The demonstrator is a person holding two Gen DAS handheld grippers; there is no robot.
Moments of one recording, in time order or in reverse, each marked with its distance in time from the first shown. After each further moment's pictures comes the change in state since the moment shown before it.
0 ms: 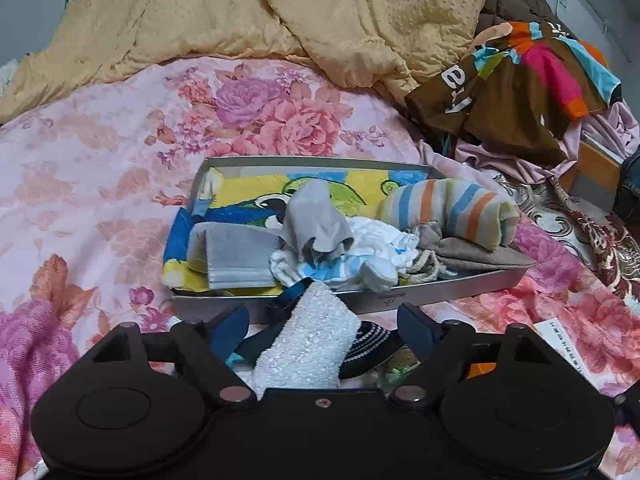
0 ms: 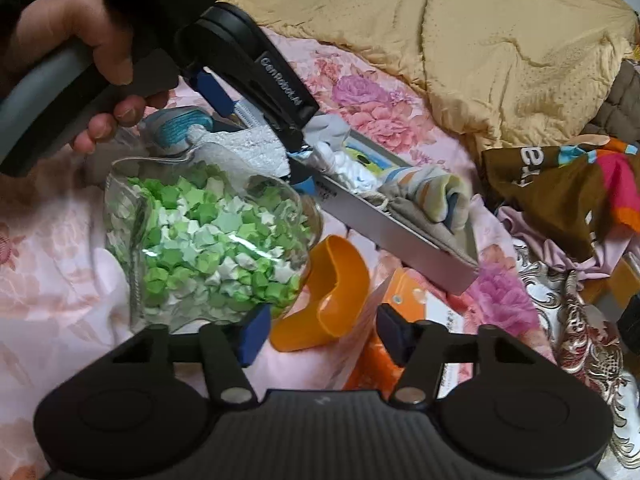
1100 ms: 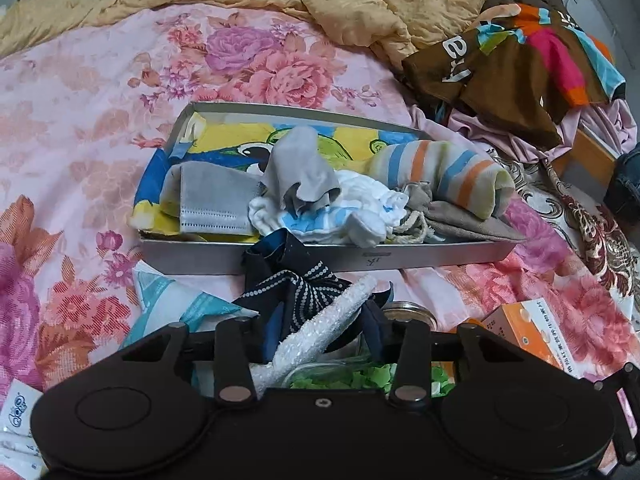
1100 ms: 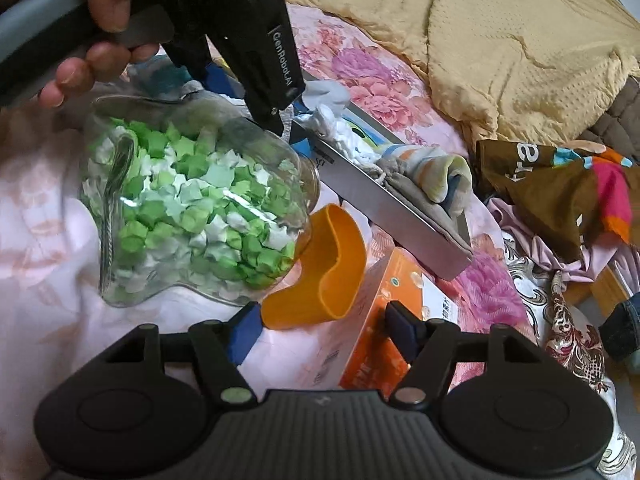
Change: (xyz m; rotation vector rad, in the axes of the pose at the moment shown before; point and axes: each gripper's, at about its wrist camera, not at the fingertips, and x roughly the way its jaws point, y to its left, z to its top) left arm 0.016 0.002 -0.012 -0.069 0.118 -0.062; right arm 0.018 0.013 -0.005 -0.086 0.079 -0.094
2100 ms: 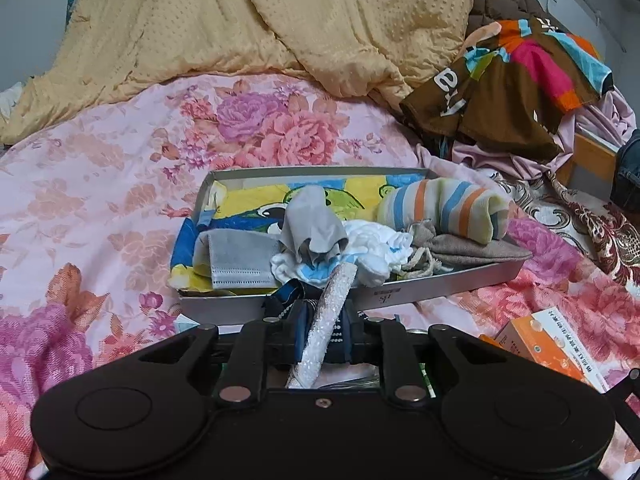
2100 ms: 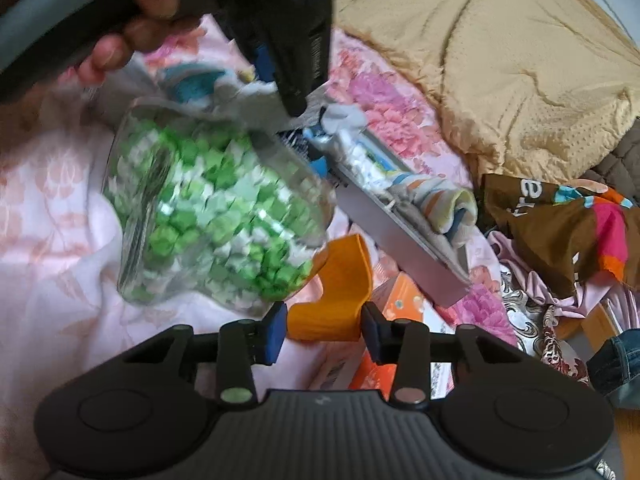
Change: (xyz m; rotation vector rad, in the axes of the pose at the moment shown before) left arm -0.032 -0.016 -0.003 0.115 -0.162 0.106; right arm -0.010 0.005 0.001 -0.065 -0.086 -0.016
